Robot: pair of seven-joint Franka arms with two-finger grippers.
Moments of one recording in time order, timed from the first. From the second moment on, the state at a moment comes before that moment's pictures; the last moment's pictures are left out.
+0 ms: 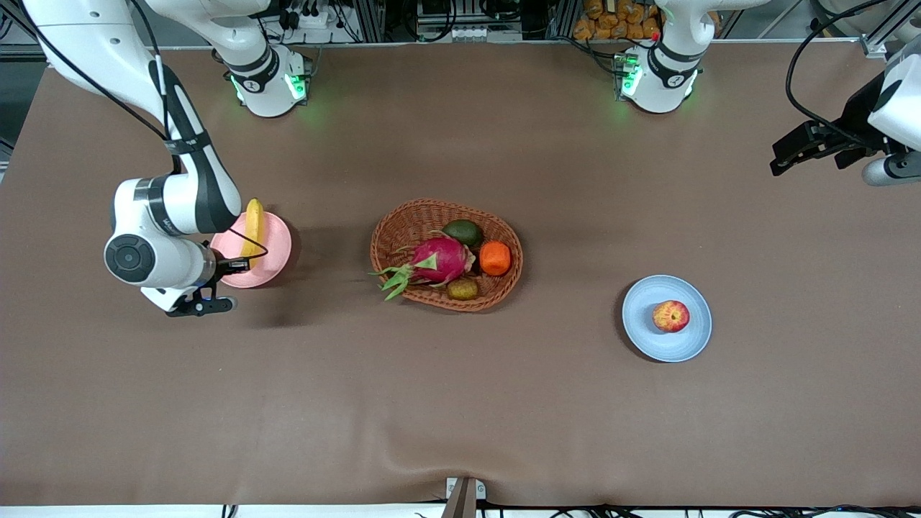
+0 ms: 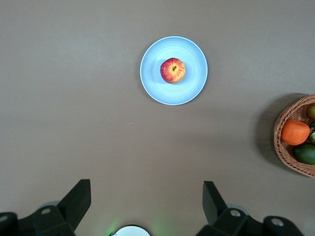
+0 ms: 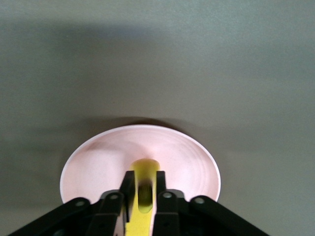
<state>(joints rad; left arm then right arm) 0.03 -0.05 -0.11 -1.57 -0.01 1.48 -0.20 0.06 0.41 -0.01 -1.96 -0.08 2.08 0.00</state>
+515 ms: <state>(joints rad) 0.03 -0.05 -0.11 -1.58 -0.01 1.48 -0.20 0.05 0.41 0.00 -1.80 0.00 1.92 0.02</state>
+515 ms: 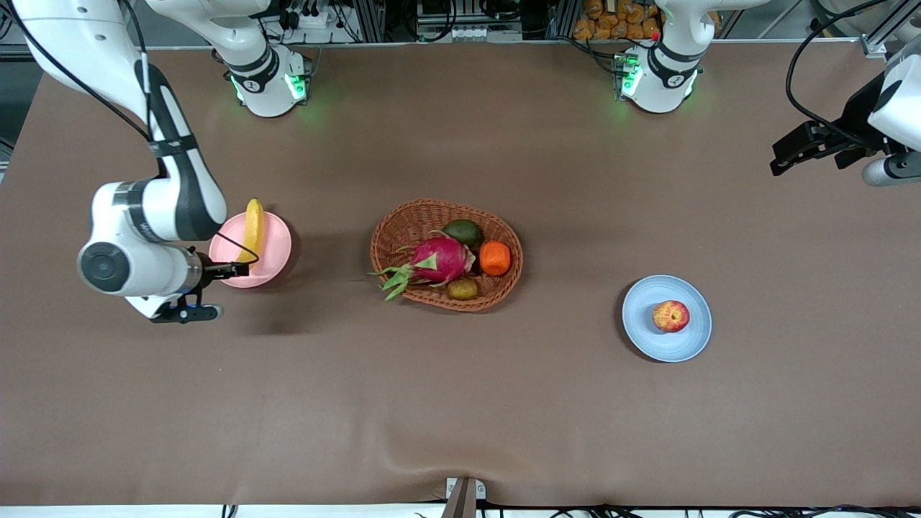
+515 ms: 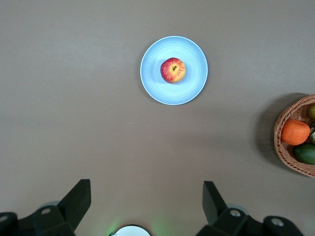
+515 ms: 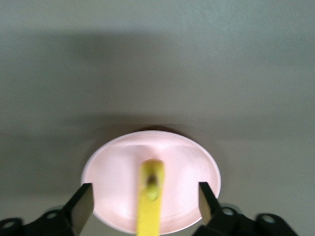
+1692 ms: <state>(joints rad) 0.03 -0.05 -0.11 -1.58 -0.01 1.48 -0.20 0.05 0.07 0.00 -1.33 -0.05 1.31 0.09</state>
